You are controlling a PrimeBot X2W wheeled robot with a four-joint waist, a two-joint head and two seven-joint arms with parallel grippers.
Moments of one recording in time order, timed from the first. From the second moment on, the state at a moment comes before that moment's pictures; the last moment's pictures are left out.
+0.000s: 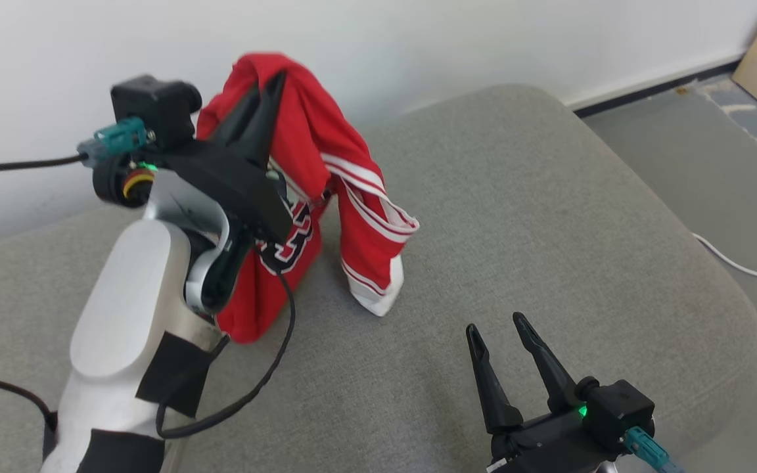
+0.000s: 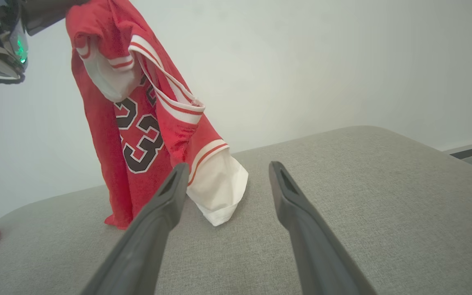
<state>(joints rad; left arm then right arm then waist) -0.89 0.05 -0.24 0.30 -0.38 -0.04 0.14 -0.12 -0.07 0.43 0.08 0.23 0.13 -0.26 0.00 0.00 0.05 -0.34</state>
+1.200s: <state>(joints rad) -0.74 0.08 -0.36 0.66 -0.50 -0.05 -0.22 -0.19 -0.08 0.41 0.06 0.21 0.13 -0.26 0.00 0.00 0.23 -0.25</state>
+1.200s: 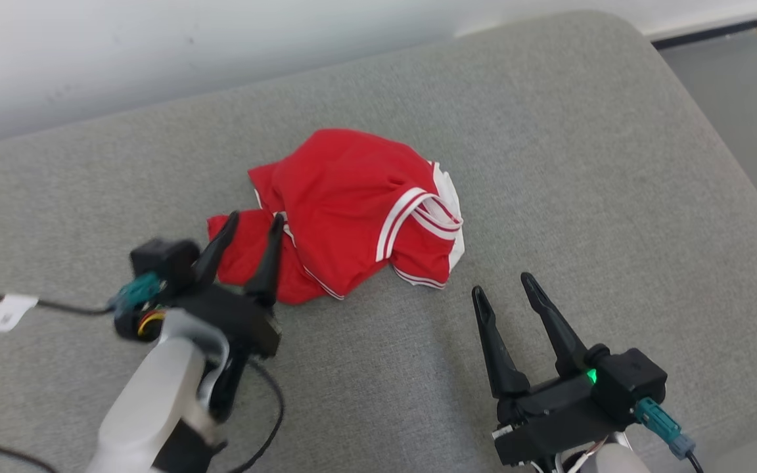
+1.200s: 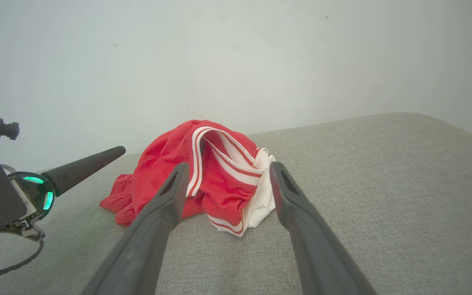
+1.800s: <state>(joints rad) -0.21 0.13 -0.08 0.23 -0.40 -0.02 -0.26 -0.09 -0.11 0.39 0.07 0.22 0.13 -0.26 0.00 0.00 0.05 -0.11</state>
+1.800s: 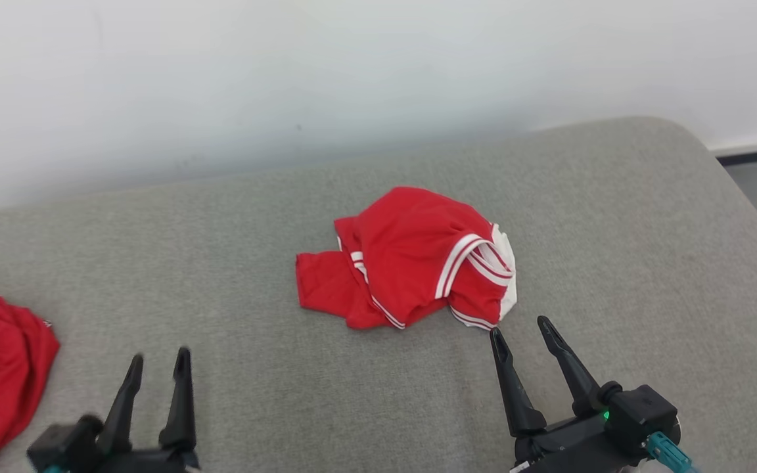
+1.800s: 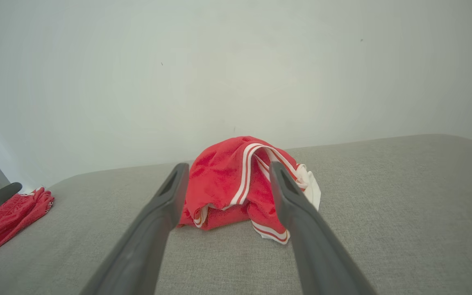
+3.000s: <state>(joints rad) 0.23 0.05 0.08 -0.15 -0.11 -0.03 -0.26 0.10 -0.13 0.35 0.07 0.16 0.13 -0.26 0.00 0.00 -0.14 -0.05</state>
